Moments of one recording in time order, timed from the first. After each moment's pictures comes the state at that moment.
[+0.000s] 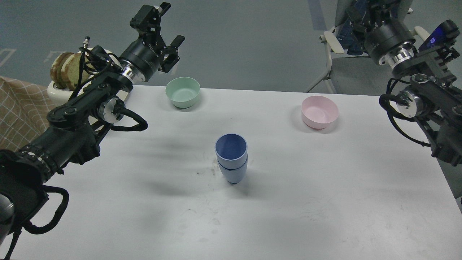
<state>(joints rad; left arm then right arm) -0.89 0.26 -0.70 -0.63 0.42 -0.34 -0.45 0.94 -0.35 0.71 0.73 -0.54 0.14 0.49</state>
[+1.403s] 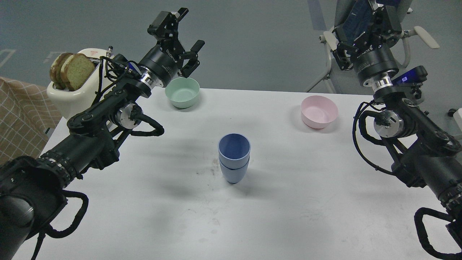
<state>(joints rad) -0.87 0.20 -0.78 -0.68 0.44 -0.39 -0.45 0.81 -0.19 0.97 0.72 -0.49 0.25 0.49</state>
